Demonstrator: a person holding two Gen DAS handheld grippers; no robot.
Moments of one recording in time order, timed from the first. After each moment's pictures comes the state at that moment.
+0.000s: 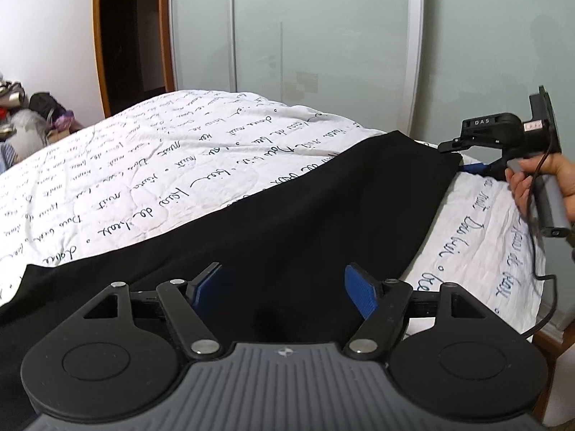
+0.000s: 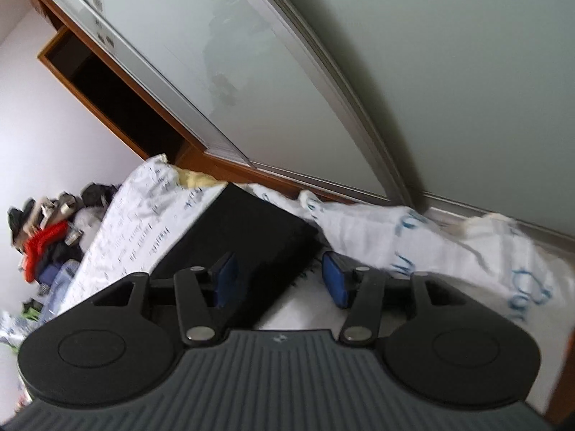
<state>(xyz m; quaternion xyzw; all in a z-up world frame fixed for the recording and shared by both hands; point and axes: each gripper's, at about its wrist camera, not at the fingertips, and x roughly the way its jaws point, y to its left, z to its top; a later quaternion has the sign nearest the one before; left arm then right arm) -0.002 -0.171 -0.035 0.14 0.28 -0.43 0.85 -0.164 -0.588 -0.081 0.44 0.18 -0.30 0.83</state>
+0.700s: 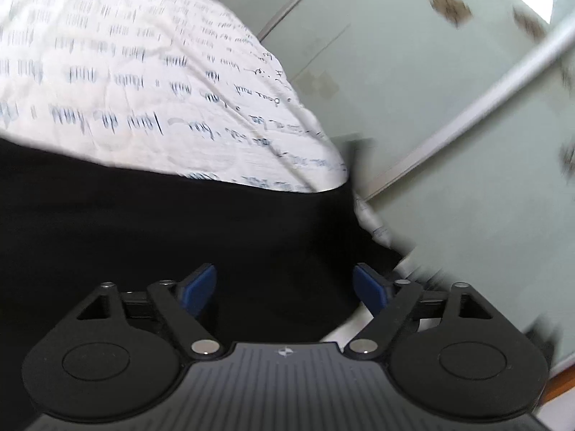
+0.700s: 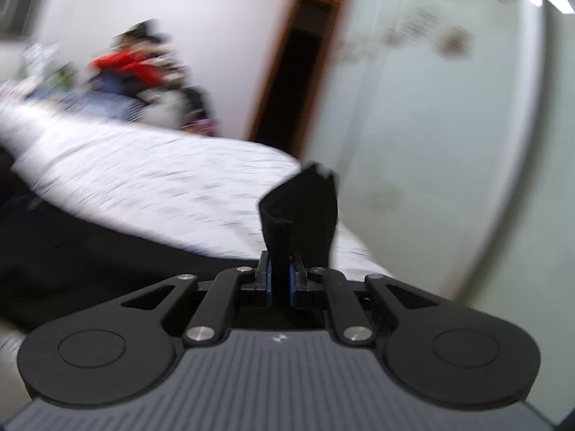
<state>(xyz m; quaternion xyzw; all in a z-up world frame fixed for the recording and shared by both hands) 0.080 -0.166 -0.038 -0.19 0.48 -0.45 0.73 -0.087 -0.368 -0.027 -0.12 0.21 -0.17 0.96</state>
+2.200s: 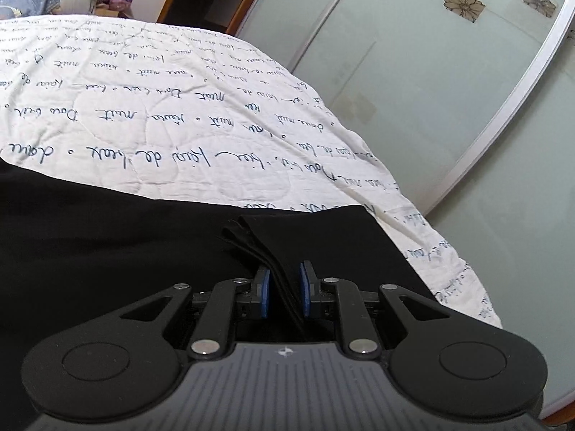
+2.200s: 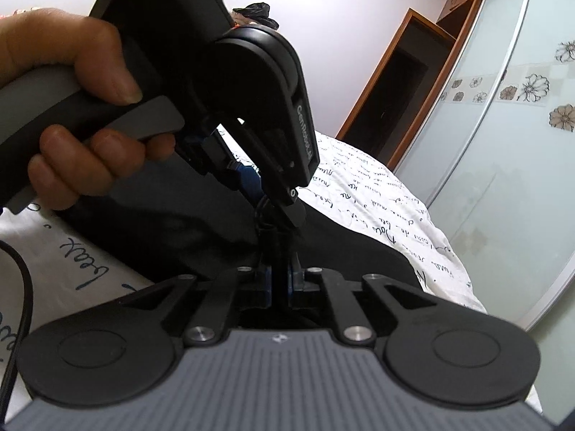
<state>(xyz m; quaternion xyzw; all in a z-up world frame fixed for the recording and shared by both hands) 0.080 -0.171 -0.054 -0.10 0.40 -0.39 0.82 -0.083 -0.257 -0.069 -0.22 0.23 -0.05 0.95</state>
